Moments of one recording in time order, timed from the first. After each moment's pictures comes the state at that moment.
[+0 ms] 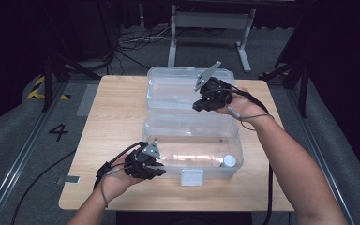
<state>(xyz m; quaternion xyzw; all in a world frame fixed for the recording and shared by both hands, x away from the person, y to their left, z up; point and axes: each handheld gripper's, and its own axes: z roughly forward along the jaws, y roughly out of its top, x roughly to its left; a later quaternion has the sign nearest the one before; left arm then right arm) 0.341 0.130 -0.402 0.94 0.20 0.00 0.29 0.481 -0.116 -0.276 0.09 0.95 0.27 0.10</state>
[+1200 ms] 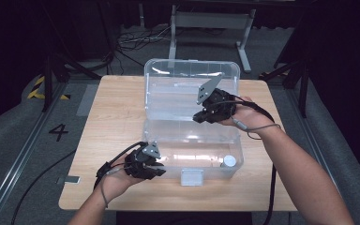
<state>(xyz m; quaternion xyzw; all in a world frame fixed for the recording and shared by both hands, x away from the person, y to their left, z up) 0.341 0.129 -0.402 0.94 0.20 0.00 0.29 0.440 -0.119 -0.273 0.05 0.95 0.28 0.09</state>
